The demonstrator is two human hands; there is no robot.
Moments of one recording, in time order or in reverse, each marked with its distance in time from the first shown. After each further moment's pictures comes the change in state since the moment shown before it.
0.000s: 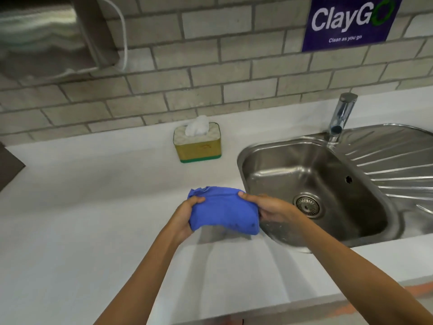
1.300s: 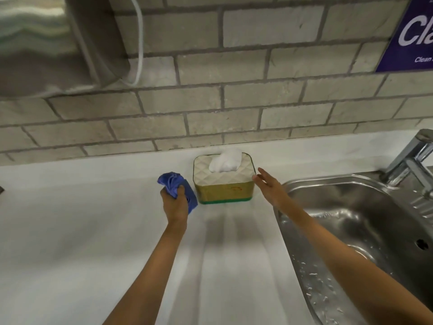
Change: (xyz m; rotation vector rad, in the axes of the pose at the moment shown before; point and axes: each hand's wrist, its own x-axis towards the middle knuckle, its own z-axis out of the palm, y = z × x) left_hand 0.187 0.115 -0.072 0.249 0.677 0.437; right_hand 0.193 -0.131 -0.021 -0.382 0.499 -0.376
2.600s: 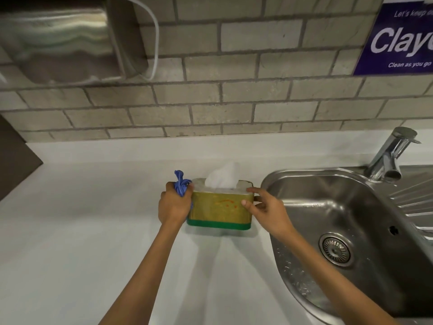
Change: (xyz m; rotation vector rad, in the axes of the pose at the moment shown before) left_hand -0.120 0.017 -0.047 0.530 0.008 0.115; right_hand -0.162 0.005 -0.021 -0.060 -0.022 -0.235
